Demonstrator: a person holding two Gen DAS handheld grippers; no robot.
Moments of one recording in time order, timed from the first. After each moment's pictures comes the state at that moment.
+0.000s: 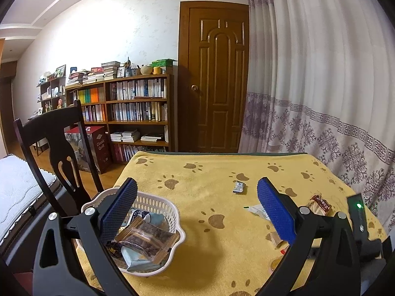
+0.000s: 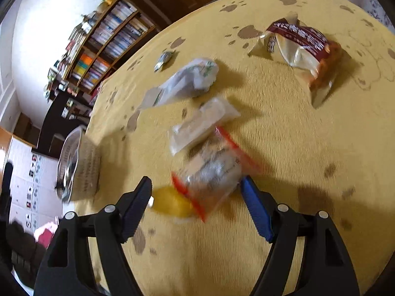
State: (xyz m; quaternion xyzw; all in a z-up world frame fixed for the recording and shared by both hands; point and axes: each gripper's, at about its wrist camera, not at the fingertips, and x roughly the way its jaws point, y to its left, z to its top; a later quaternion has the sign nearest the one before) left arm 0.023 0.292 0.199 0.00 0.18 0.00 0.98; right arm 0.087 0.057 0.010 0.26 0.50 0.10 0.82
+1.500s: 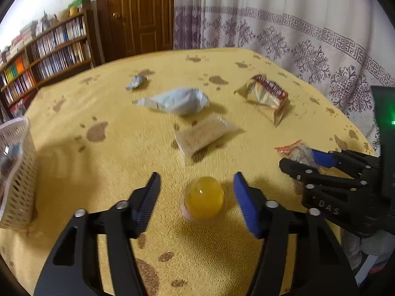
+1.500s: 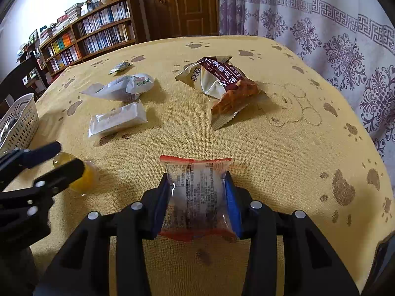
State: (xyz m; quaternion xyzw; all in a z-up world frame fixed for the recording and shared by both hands) left arm 0.064 0.158 0.043 0.06 0.40 -0.19 0.89; right arm 0.037 0.019 0.003 0.04 0.42 -0.02 0.91
